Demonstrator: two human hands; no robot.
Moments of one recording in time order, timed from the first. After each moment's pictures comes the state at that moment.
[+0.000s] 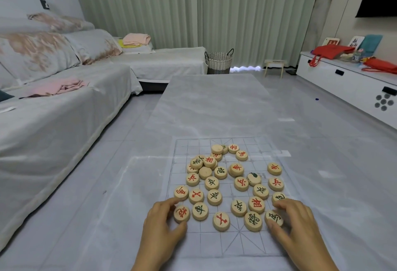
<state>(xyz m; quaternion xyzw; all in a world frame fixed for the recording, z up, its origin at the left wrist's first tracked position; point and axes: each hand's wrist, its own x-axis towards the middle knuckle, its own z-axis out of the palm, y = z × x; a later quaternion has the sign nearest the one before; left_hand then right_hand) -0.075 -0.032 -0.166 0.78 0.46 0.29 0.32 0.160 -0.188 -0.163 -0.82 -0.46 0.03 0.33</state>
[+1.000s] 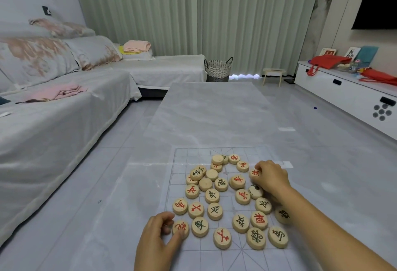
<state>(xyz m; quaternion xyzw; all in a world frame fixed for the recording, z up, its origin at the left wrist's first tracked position) -0.073 -0.021 -0.184 0.72 0.46 0.37 0.37 0.232 -0.044 -0.126 -0.90 -0.41 0.07 0.13</state>
